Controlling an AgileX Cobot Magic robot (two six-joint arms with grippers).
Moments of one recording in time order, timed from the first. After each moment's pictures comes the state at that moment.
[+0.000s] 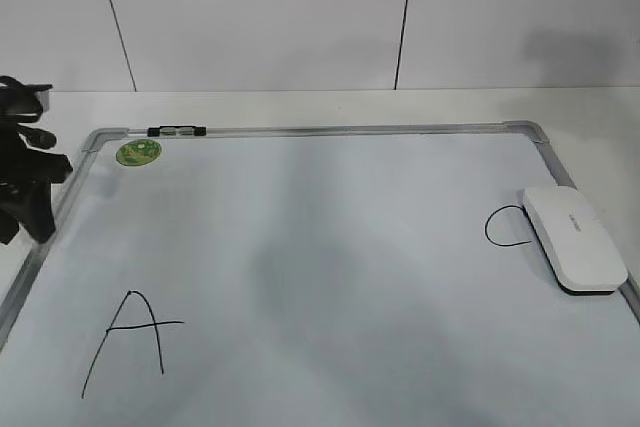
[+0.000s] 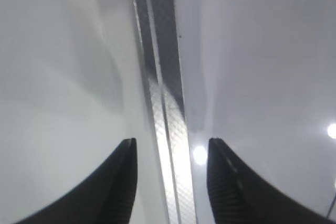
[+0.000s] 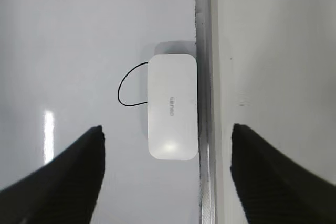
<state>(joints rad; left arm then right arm) -0.04 1.94 -1.32 -0.14 1.06 0.09 -0.03 1.47 -1.48 0.14 1.24 -0.05</state>
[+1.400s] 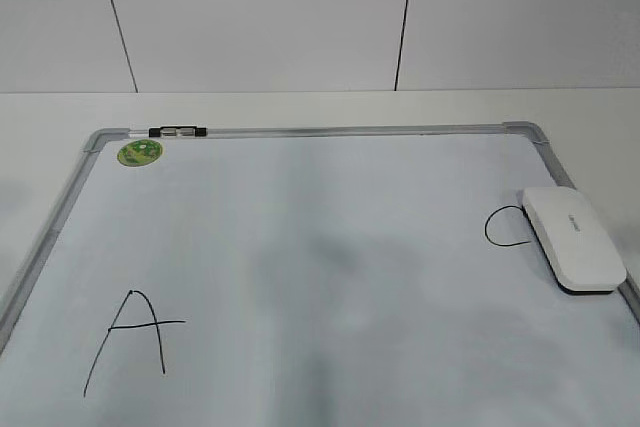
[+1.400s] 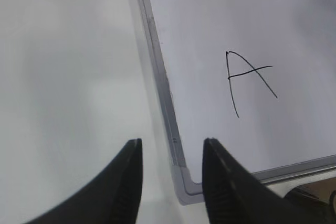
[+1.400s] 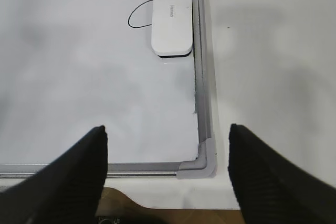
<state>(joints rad) -0.04 0.55 -0.80 -0.13 1.19 0.12 -0.03 0.31 -0.74 0.12 1.26 -0.04</state>
